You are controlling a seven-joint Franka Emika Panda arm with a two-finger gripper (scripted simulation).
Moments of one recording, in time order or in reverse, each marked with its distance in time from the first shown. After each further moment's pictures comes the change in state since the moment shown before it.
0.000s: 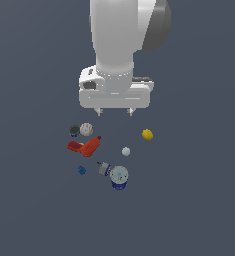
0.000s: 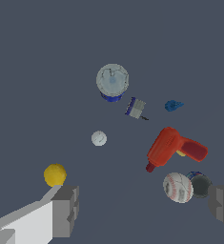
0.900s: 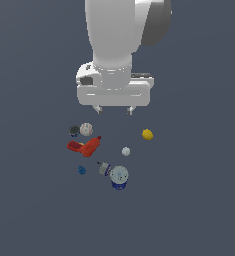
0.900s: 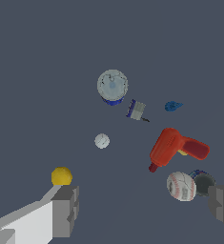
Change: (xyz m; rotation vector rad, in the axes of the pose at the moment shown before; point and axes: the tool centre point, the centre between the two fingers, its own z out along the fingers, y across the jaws) arm 0.003 0.001 -0.012 0.027 0.014 0.041
